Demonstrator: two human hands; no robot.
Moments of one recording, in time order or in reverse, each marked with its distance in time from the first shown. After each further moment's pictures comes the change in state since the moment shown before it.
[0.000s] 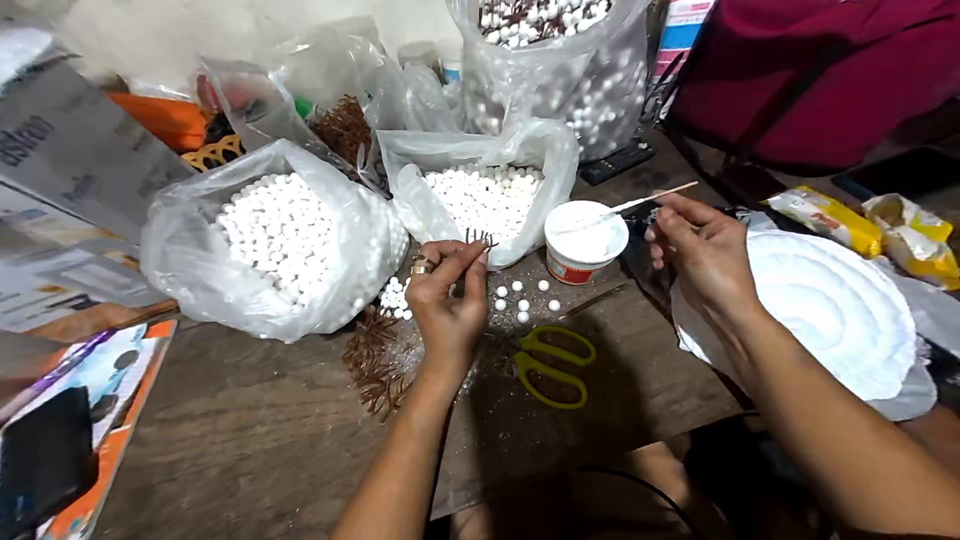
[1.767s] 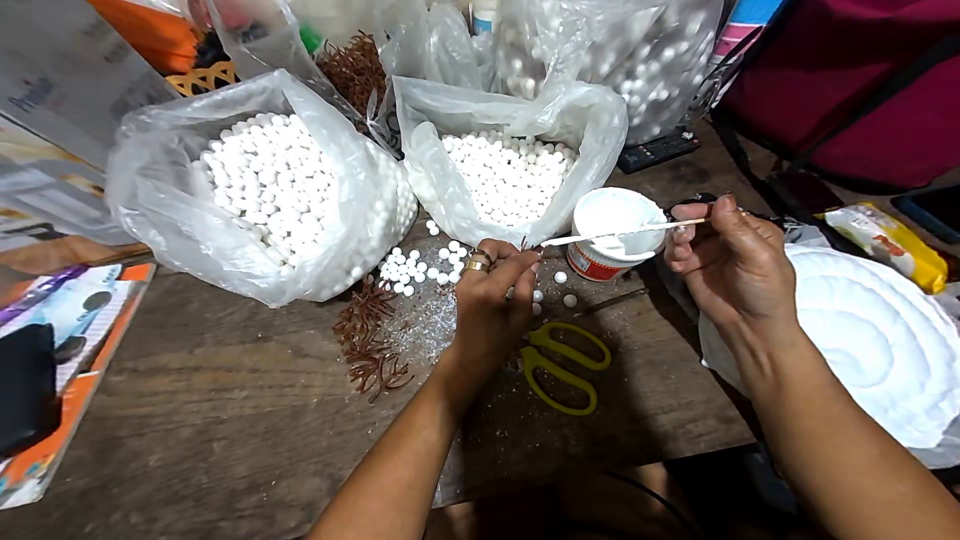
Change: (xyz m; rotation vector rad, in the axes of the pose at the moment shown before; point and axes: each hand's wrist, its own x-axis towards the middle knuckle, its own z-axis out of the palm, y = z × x) left_hand -0.025 -0.008 0.021 0.096 -0.096 0.124; right_hand 0.002 0.000 0.015 0.338 -0.242 -0.023
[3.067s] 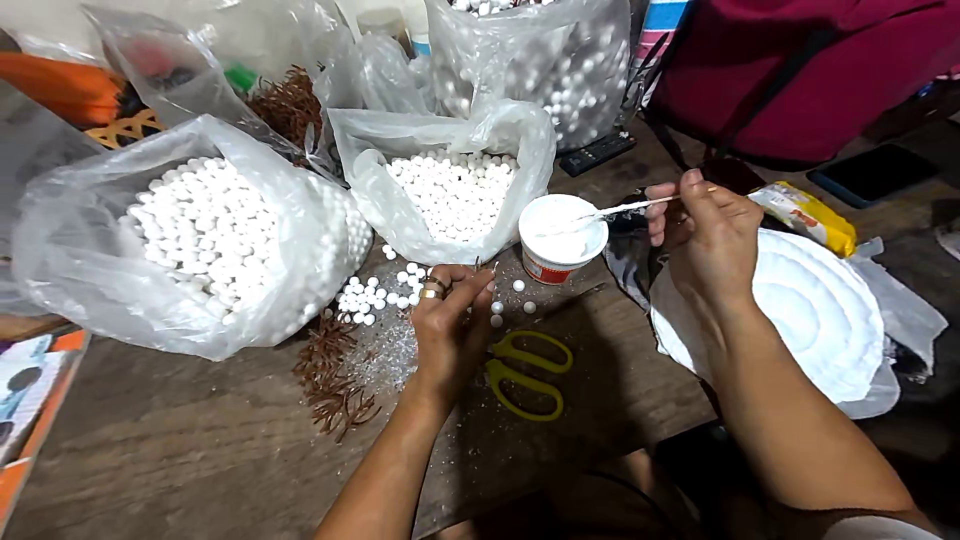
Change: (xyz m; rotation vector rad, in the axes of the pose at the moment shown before) left_hand -0.004 -0.001 -0.001 -0.048 -0.071 0.023; right_hand 0.008 -0.010 -0.021 -0.275 0.247 -0.170
